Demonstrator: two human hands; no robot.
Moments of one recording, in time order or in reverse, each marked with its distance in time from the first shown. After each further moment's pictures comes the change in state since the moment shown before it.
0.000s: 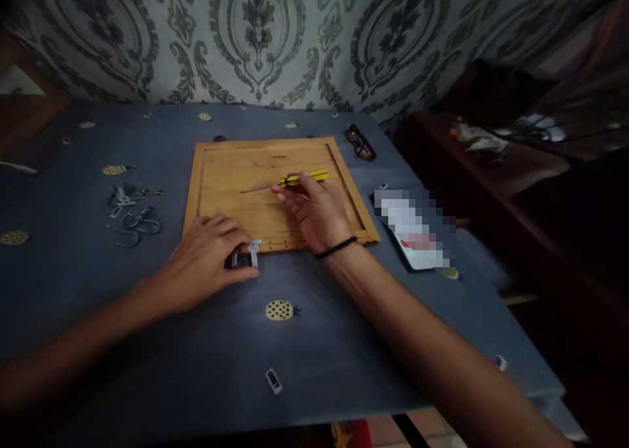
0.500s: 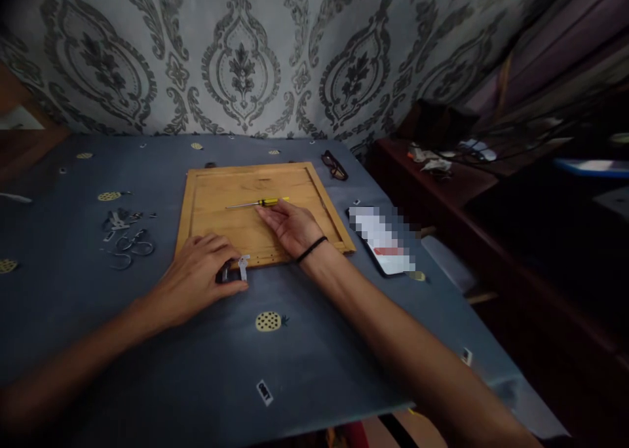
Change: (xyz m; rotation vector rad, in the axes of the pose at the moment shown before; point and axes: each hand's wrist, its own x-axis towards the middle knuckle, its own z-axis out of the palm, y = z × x) left_hand 0.000 0.002 -0.001 0.004 0.003 -0.016; right_hand 0.026 0.008 -0.017 -0.219 -0.172 0.039
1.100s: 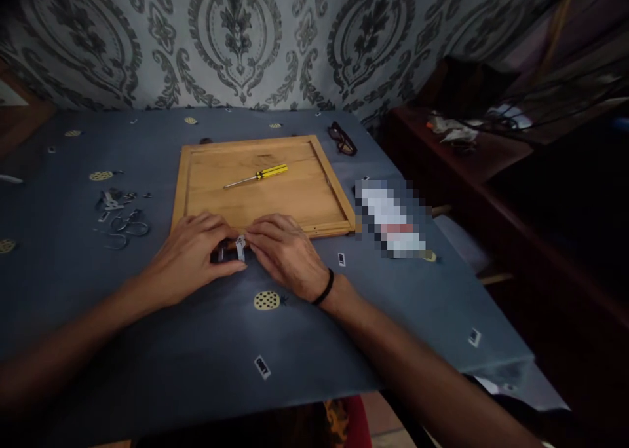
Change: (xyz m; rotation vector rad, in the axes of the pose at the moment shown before) left_hand 0.001 0.000 -0.002 0.016 -0.013 0.009; right_hand -0.072 0.034 -0.018 -1.089 -0.357 -1.032
